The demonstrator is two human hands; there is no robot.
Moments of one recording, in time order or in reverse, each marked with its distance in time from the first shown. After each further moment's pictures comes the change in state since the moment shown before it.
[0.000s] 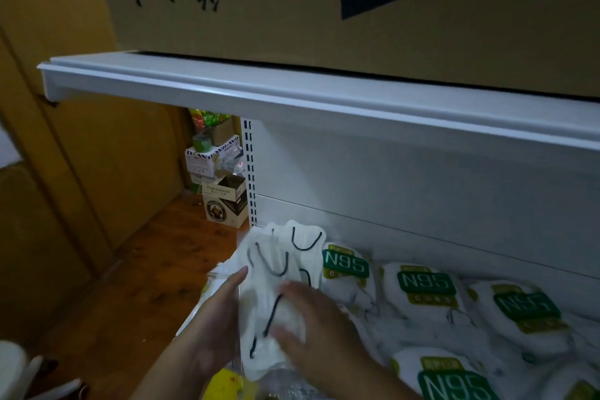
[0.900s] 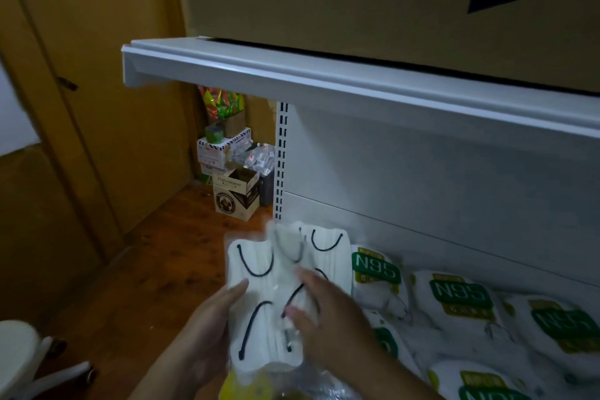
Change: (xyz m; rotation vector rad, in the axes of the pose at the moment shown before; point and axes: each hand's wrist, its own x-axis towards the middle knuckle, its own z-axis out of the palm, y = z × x) left_hand -0.007 0.008 -0.059 -0.083 -0.047 0.094; right_hand 0.032 -0.028 0.018 0.087 0.039 0.127
